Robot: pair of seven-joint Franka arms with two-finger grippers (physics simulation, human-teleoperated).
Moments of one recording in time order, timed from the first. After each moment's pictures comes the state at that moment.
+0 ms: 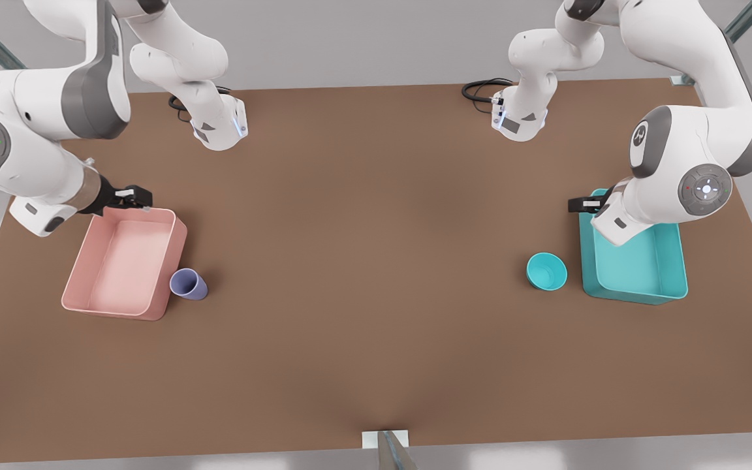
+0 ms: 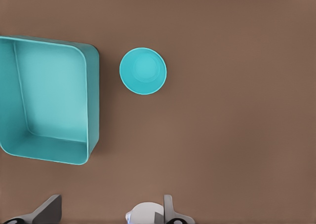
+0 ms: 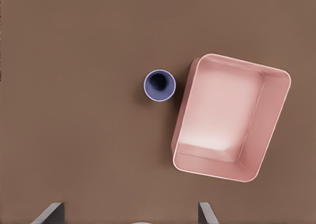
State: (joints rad) left arm -0.01 0.25 -0.13 -1.39 0.07 1.24 -0.09; right arm 0.06 0.12 0.02 -1.41 -0.05 1.30 -0.03
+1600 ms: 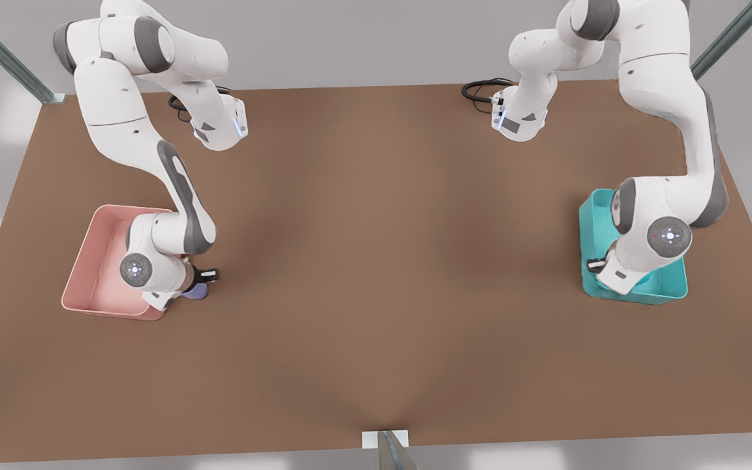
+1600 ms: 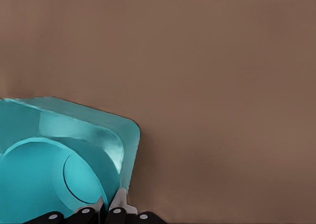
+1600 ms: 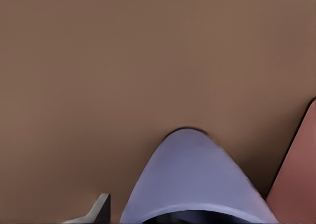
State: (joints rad) left arm 0.05 0.32 0.01 -1.74 0.23 1.90 -0.18; right arm 0.03 0.47 0.01 -1.98 0.05 2.22 -0.13
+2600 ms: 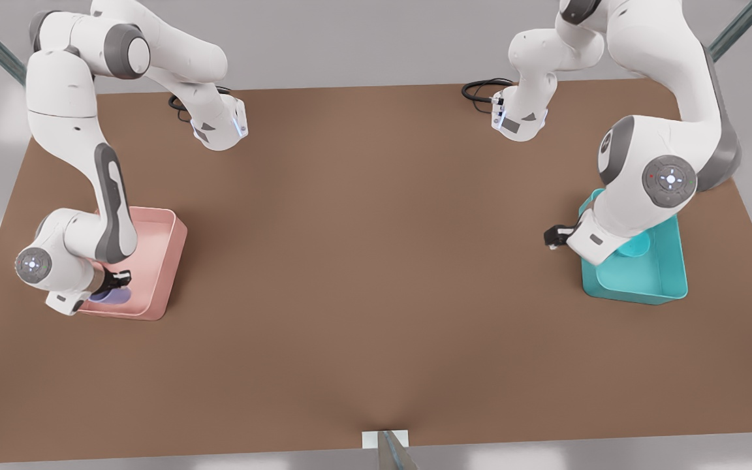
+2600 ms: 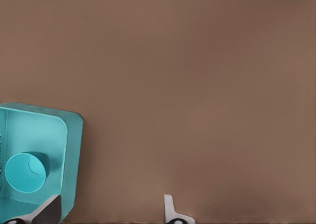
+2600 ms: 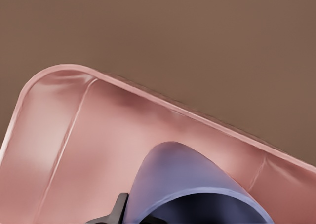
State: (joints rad) left arm -0.02 0.30 -0.24 -1.35 0.11 1.49 -0.23; right arm -0.14 0.47 -0.13 -1.88 -0.07 2.22 -0.52
